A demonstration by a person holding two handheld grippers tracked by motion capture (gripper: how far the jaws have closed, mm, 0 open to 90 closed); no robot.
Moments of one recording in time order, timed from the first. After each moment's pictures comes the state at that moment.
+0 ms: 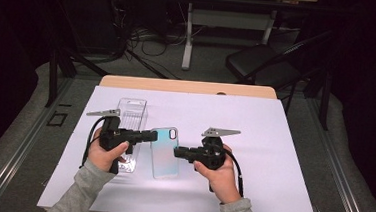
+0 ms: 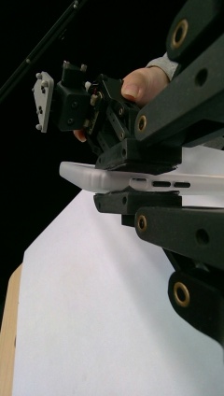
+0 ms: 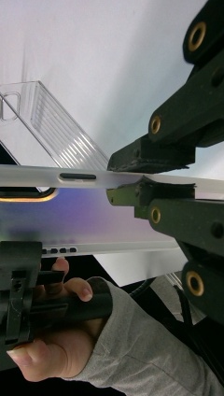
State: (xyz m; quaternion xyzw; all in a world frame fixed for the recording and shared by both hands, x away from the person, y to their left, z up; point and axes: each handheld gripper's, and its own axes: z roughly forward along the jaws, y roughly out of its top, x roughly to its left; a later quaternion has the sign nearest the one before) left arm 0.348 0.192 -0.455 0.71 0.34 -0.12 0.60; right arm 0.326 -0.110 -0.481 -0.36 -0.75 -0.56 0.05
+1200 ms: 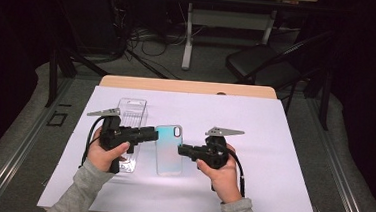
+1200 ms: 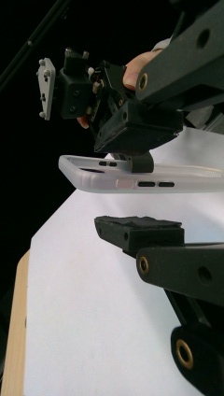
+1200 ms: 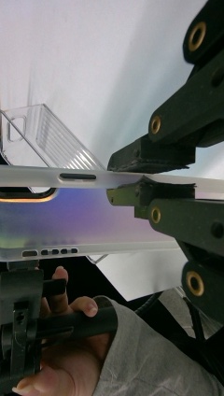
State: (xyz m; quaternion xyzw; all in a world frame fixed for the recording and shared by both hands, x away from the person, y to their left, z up) left arm 0.348 0.191 -0.452 0.71 0.36 -0.08 0.60; right arm 0.327 -0.117 -0.480 -0.39 -0.74 -0.56 0.02
